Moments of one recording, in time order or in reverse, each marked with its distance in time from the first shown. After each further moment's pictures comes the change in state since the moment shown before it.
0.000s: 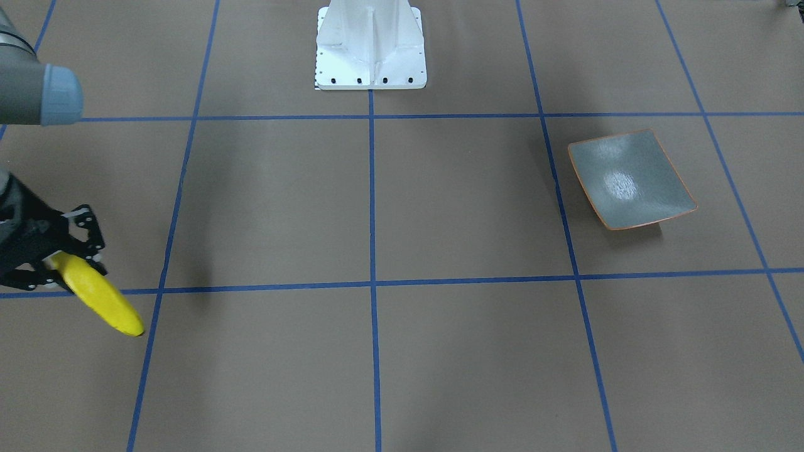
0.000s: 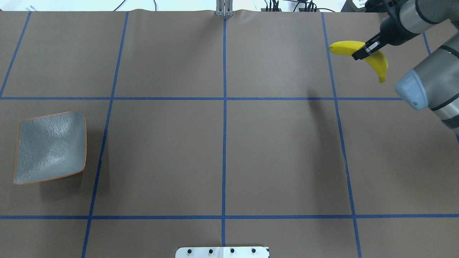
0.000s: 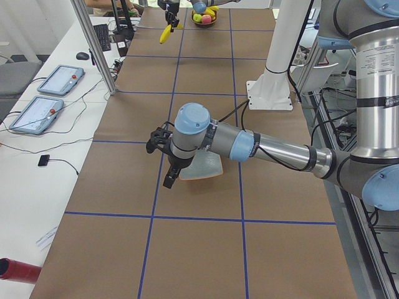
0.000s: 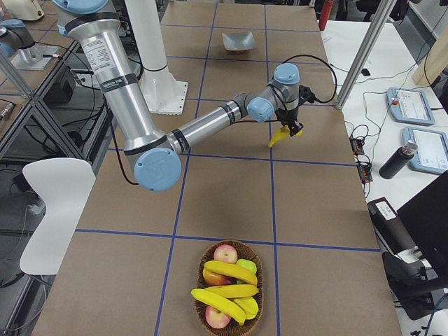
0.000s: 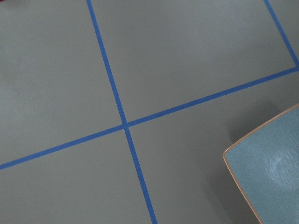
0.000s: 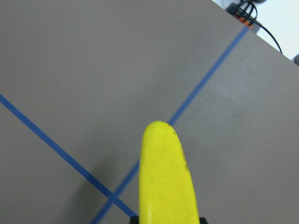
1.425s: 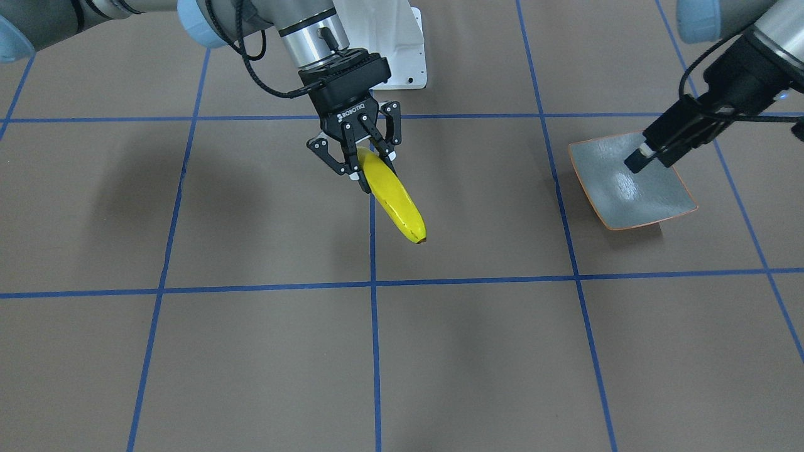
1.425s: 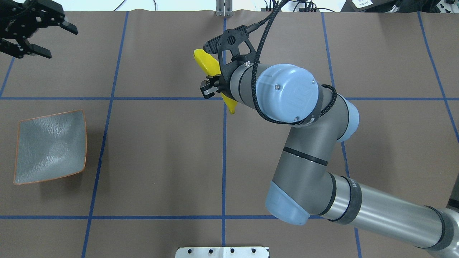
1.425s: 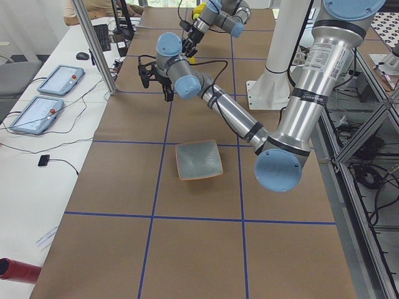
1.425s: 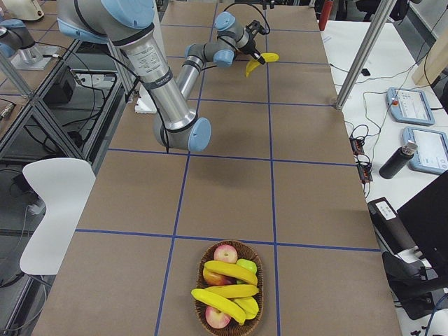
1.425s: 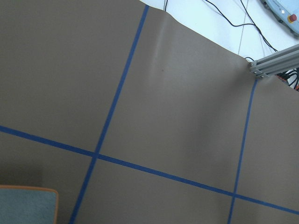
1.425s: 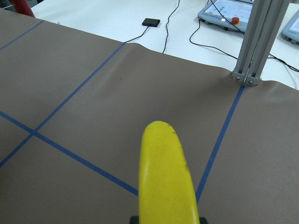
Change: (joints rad) left arm 0.448 -0.468 0.003 -0.188 -0.025 -1.511; right arm -0.560 0.324 0.143 0.001 -0.746 0.429
